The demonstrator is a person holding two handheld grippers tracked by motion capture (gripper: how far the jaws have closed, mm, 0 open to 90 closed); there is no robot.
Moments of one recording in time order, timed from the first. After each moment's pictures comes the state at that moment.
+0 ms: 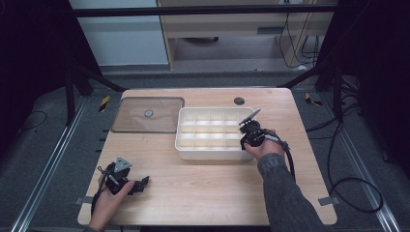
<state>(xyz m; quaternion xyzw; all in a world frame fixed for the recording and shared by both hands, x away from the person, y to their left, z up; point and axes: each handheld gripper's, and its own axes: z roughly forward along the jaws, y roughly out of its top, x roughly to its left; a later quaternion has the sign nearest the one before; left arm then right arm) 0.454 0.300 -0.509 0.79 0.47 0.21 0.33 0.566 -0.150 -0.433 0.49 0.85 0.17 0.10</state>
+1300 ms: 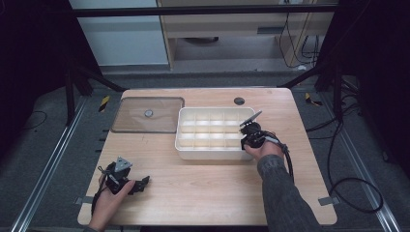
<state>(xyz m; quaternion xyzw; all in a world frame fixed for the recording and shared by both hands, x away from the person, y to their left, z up) 0.455 0.298 -0.509 0.79 0.47 0.20 0.33 0.567 -0.153 -0.443 0.50 0.84 0.18 0.08</state>
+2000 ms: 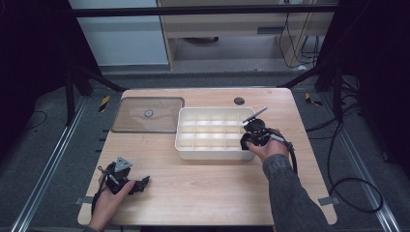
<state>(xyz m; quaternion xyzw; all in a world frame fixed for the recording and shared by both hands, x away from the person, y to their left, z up) 0.455 0.299 -0.509 0.79 0.47 0.20 0.33 0.556 -0.160 -0.415 0.49 0.84 0.21 0.09</state>
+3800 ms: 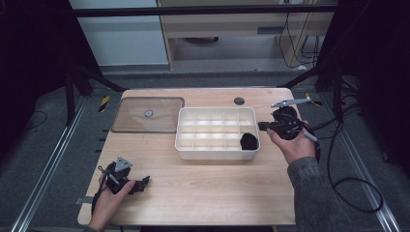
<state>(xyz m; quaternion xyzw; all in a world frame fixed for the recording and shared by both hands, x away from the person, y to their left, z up) 0.455 0.299 -0.509 0.80 0.47 0.20 0.33 0.514 -0.210 -0.333 0.48 0.78 0.38 0.16</state>
